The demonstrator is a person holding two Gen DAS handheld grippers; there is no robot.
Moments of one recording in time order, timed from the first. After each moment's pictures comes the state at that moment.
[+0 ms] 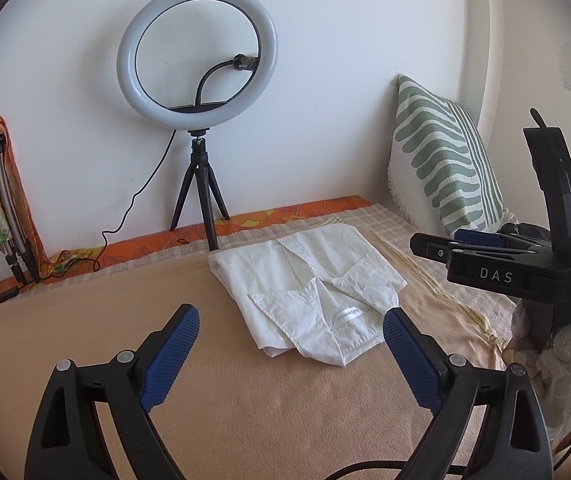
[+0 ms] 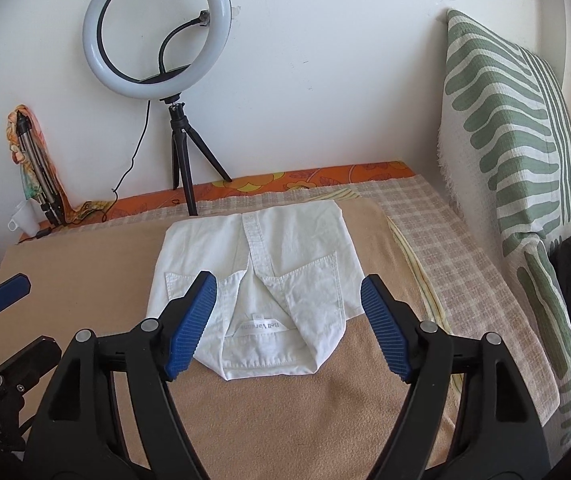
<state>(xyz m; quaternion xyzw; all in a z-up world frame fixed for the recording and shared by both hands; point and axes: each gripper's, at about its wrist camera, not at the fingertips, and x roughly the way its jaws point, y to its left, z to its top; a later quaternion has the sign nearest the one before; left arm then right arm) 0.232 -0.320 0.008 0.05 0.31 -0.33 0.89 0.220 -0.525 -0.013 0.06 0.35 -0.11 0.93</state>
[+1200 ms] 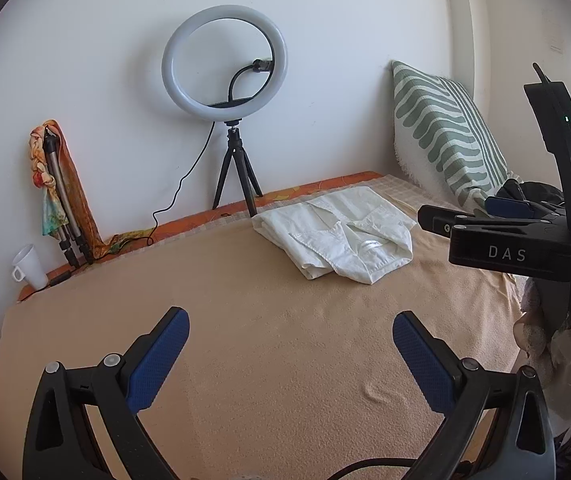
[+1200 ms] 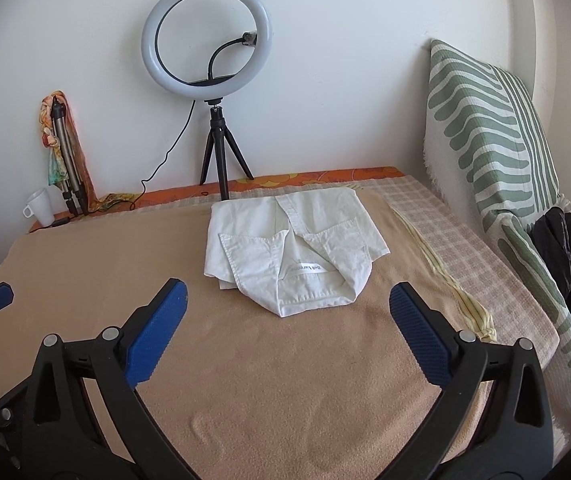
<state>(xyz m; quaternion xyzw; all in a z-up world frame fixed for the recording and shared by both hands) 0.146 -0.241 -0.006 0.11 0.30 -0.30 0.90 0.132 -0.423 -0.017 0.04 0.31 -0.15 0.94</state>
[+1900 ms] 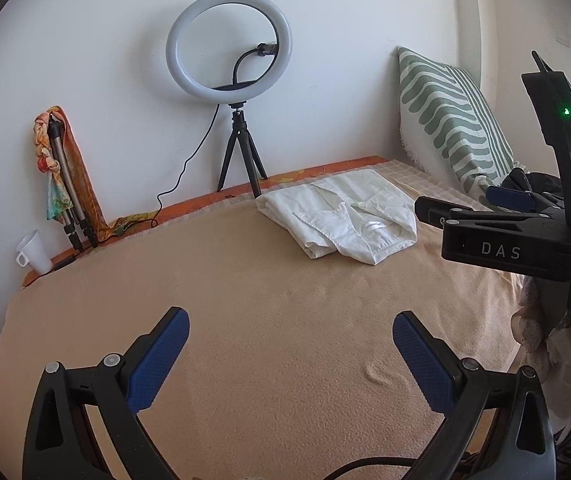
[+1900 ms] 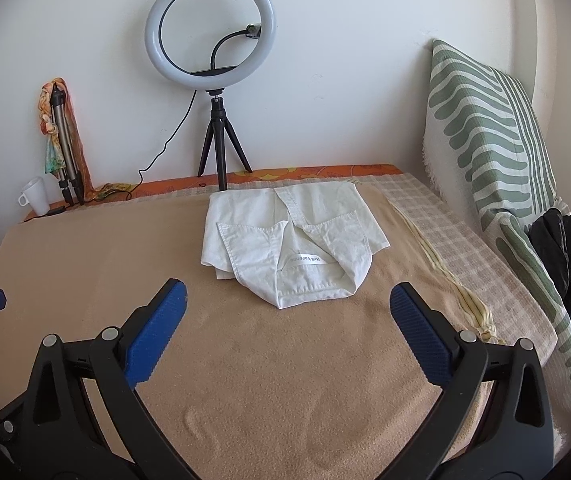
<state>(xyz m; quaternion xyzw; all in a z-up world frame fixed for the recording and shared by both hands) 0.141 -0.237 -0.016 0.12 0.32 -0.28 0.90 0.129 -0.416 -0.029 0.03 0.31 -0.15 0.94</state>
